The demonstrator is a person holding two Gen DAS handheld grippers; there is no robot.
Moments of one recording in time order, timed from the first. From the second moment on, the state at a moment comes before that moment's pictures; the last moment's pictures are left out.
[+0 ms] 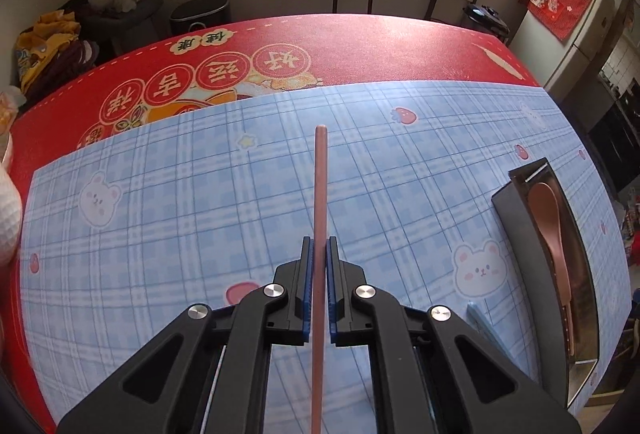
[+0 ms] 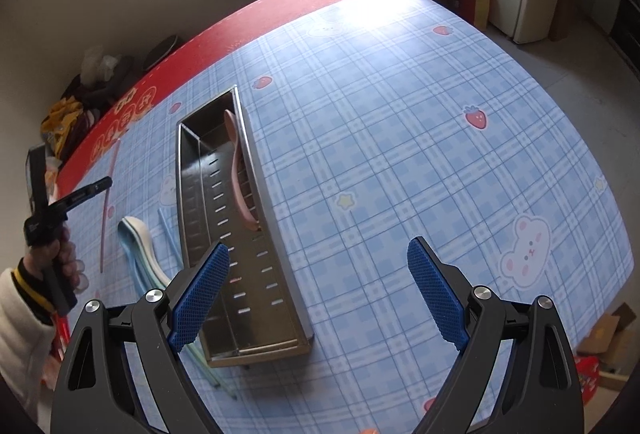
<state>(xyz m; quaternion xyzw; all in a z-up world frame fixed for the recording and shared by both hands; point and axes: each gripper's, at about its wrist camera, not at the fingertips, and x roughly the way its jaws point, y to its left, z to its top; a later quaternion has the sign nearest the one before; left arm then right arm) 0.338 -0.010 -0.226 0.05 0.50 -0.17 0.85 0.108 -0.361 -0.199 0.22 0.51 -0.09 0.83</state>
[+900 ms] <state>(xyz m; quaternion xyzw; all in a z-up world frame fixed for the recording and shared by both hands) 0.127 0.143 -0.217 -0.13 0.49 -0.09 0.86 0.183 -0.117 -0.247 0.02 0.57 0.18 0.80</state>
